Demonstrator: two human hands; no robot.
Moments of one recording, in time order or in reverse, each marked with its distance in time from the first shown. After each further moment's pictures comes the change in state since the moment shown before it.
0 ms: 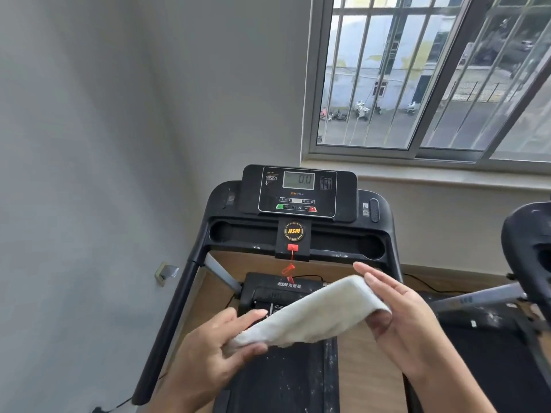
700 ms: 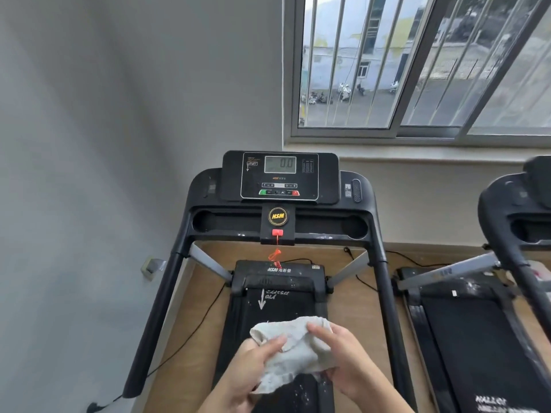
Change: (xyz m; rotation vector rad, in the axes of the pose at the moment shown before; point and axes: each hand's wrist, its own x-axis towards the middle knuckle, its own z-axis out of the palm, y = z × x) left_hand 0.001 0.040 0.093 -1.141 -0.358 -0.774; right_hand 0.009 0.124 -0.048 -0.213 -0.003 0.369
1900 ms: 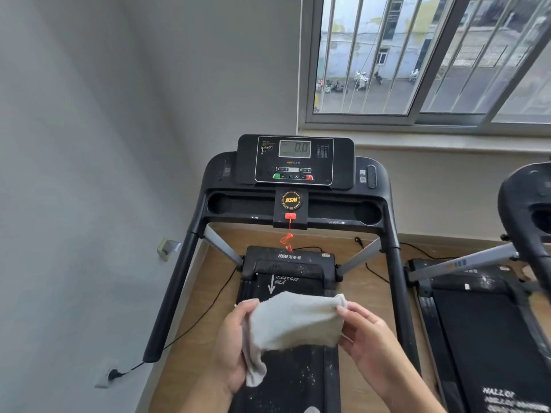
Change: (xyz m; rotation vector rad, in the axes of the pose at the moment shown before) left_hand -0.030 0.003 -0.016 -0.339 0.213 0.126; right_hand -0.042 0.001 -0.010 0.065 -0.034 -0.179
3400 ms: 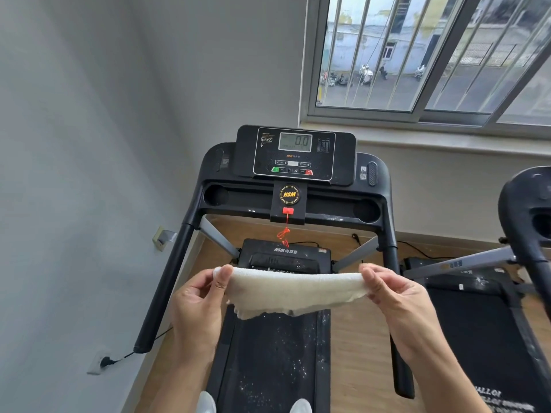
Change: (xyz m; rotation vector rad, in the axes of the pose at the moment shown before) left_hand 0.000 0.030 -0.006 0.430 0.393 0.745; right_hand 0.005 -0.068 -0.016 -0.266 0.230 -0.305
